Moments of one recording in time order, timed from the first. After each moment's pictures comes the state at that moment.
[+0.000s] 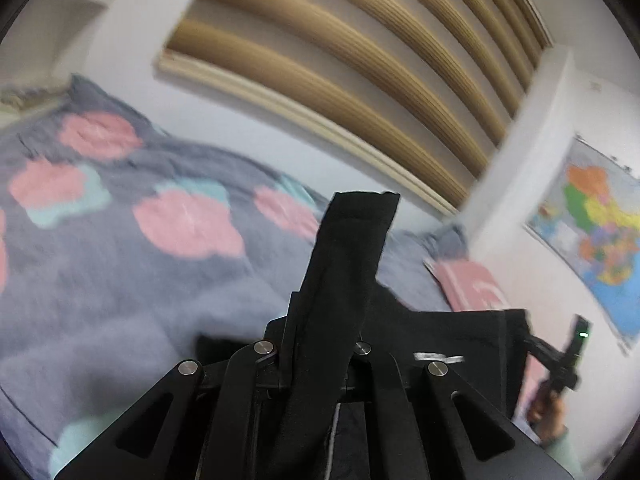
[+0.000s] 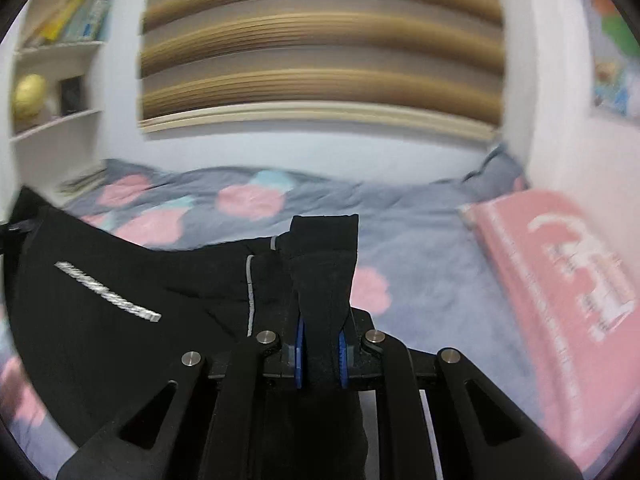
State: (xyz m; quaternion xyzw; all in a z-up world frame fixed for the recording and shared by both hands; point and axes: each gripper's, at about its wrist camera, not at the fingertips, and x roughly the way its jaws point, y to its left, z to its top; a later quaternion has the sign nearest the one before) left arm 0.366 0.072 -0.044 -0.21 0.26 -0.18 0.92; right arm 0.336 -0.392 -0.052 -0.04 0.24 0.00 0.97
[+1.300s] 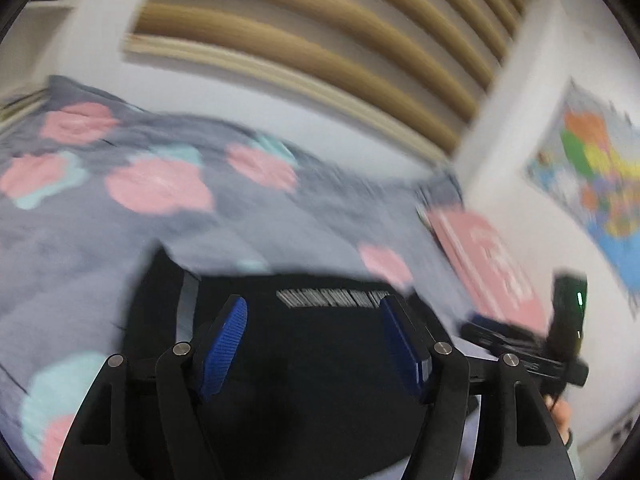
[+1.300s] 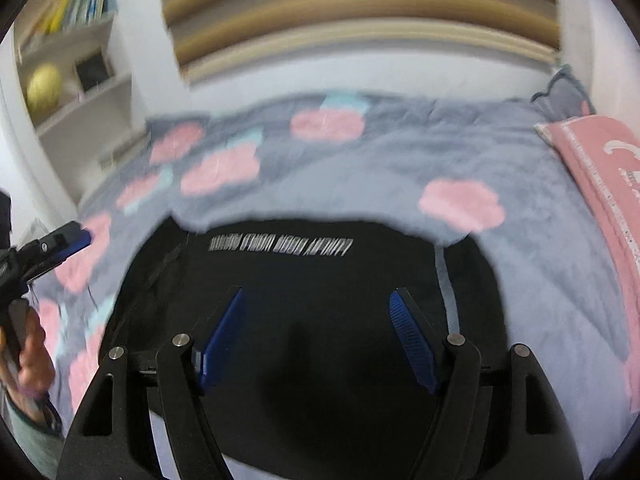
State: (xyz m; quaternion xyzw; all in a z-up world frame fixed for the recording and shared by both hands) left arm 0.334 -0.028 -0.069 -0.14 0.34 -0.23 0.90; right arm 0.336 -0.277 -0.104 0.03 0.39 0.10 0.91
